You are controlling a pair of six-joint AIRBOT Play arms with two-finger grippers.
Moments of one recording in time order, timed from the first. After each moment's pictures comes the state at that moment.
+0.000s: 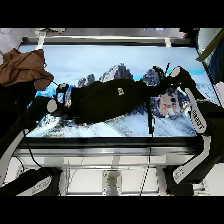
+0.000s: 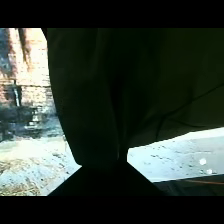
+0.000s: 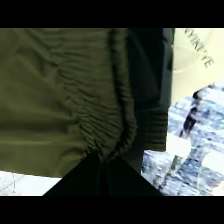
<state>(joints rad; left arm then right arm) -0.27 -1.13 0.84 1.54 -0.98 -1.74 -0.04 -1.84 1.57 -1.13 1.24 1.21</state>
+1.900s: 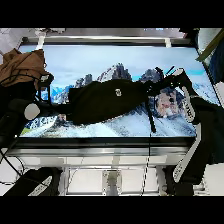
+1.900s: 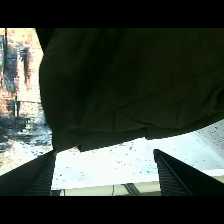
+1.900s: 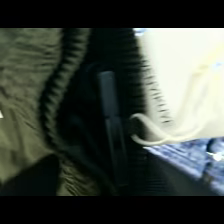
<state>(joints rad) -0.28 -0.87 0.87 1.55 -1.04 -1.81 -0.12 -2.15 1.85 -0.81 1.38 1.27</state>
